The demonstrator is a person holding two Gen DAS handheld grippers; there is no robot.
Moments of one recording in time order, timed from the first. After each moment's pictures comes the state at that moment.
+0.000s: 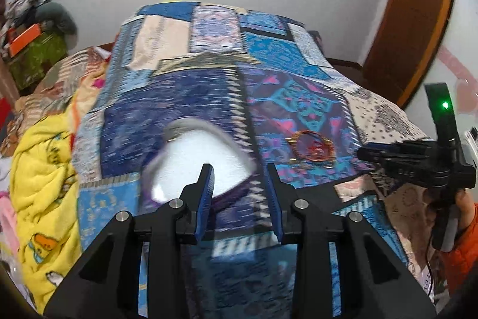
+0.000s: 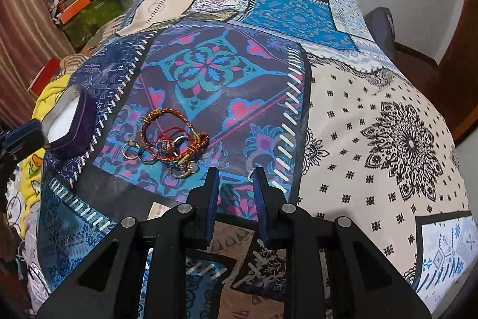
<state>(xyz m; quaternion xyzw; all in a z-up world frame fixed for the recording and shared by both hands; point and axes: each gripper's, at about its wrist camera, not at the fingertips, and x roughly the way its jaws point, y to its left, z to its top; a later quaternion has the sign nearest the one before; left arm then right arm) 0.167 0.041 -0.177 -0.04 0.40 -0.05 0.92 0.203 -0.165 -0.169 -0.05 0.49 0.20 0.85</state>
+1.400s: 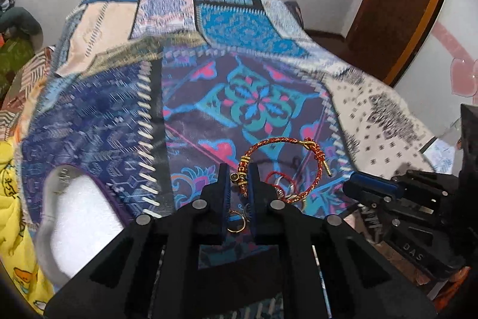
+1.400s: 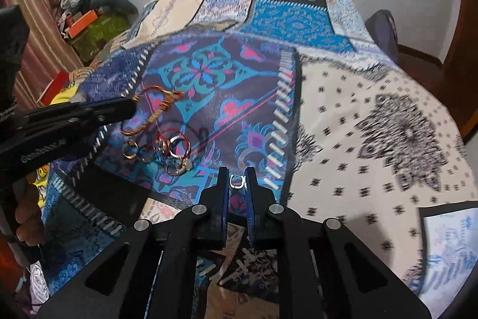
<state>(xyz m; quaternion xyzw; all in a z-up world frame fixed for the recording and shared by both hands) 0.256 -0.029 -0.206 -0.03 0.45 -0.10 0.89 0.201 -0.187 -0.169 -0.02 0.45 0.21 0.86</state>
